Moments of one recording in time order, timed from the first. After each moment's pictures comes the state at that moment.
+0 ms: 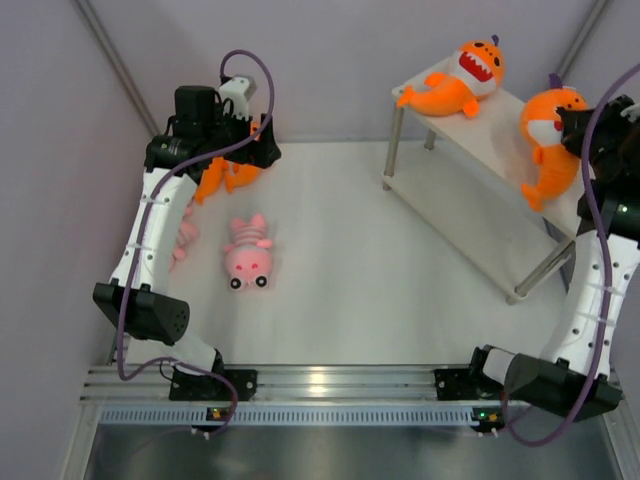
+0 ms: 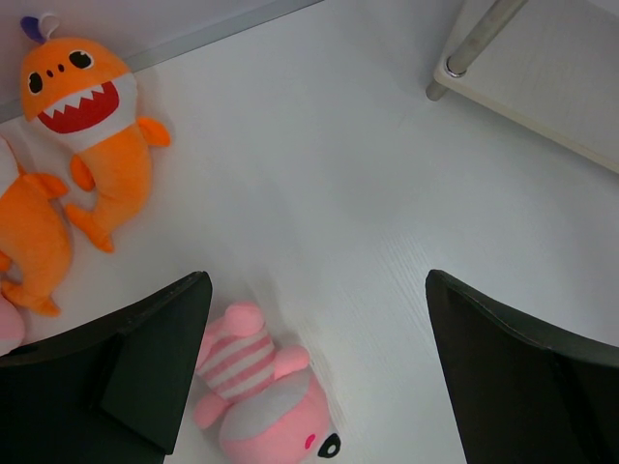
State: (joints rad) left arm -0.19 1.61 1.91 -0.82 0.32 0.03; right arm -0.41 1.23 1.65 -0.46 -0.32 0.40
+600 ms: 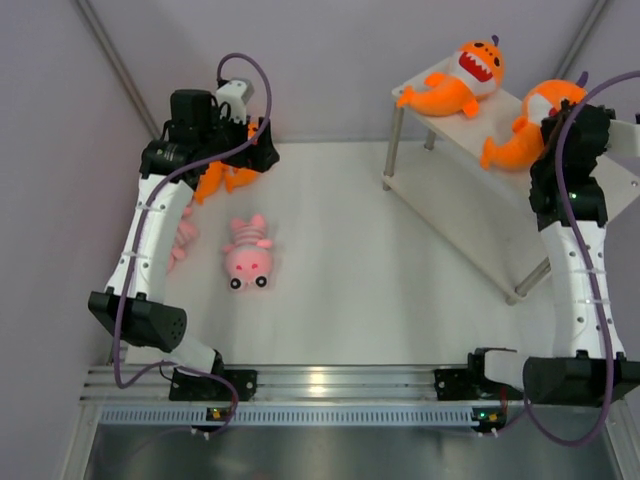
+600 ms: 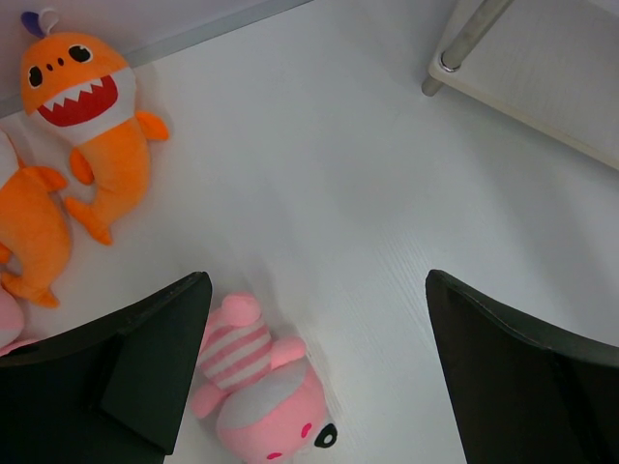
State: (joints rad) left arm -0.19 1.57 1.87 -0.82 0.32 0.03; right arm -0.06 1.21 1.49 -0.31 0.61 0.93
